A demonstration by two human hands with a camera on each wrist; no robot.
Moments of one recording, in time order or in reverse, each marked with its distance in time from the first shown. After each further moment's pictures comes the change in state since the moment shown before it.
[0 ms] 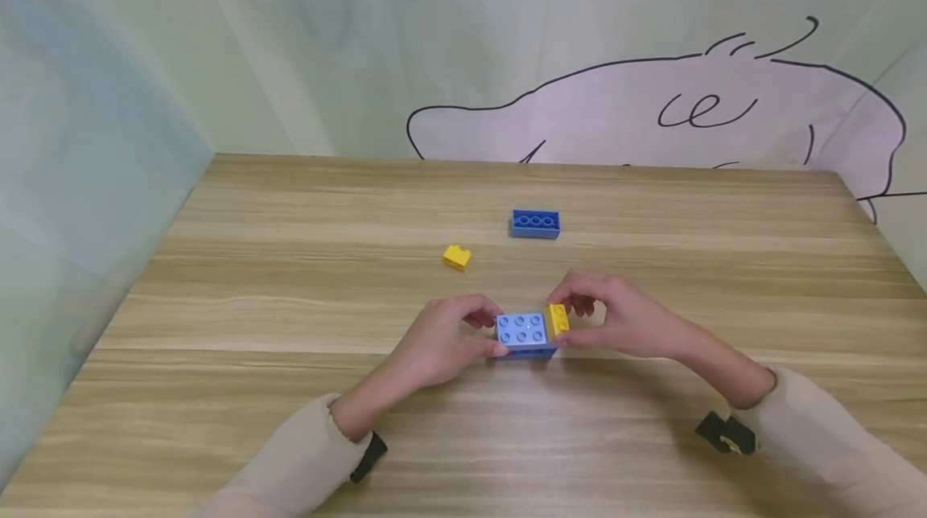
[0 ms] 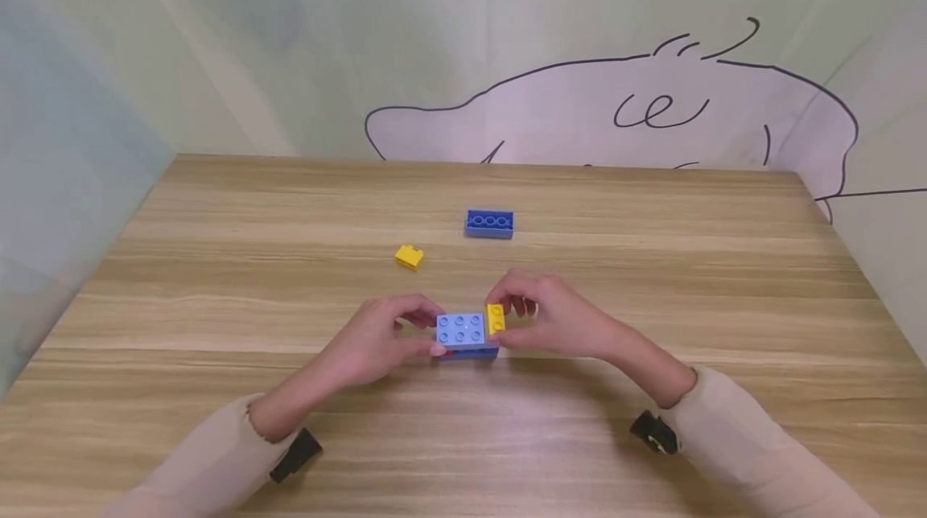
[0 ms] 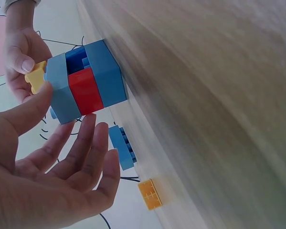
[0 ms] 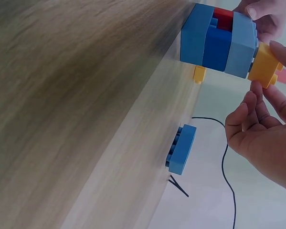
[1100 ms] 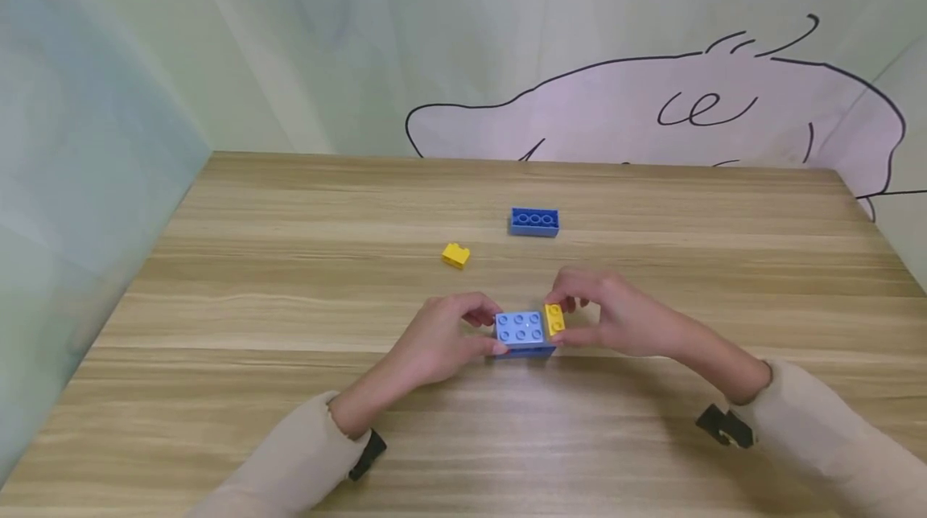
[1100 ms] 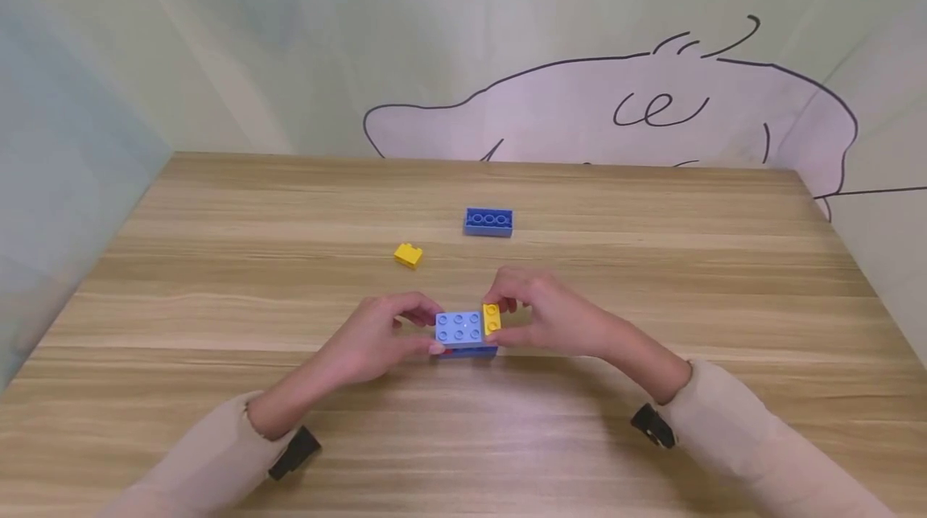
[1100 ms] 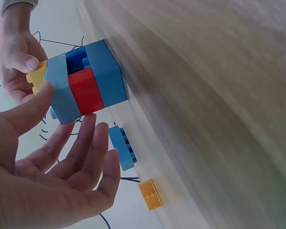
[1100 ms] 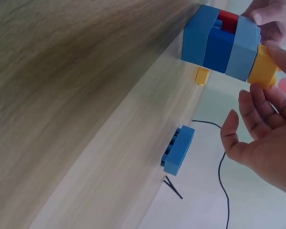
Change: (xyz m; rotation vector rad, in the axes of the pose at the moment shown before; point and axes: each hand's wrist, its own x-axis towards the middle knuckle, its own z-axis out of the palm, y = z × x) left_hand 0.002 0.000 -0.001 0.027 -0.005 -0.014; right_hand 0.006 -0.005 -0.002 -0.096 -0.045 -0.089
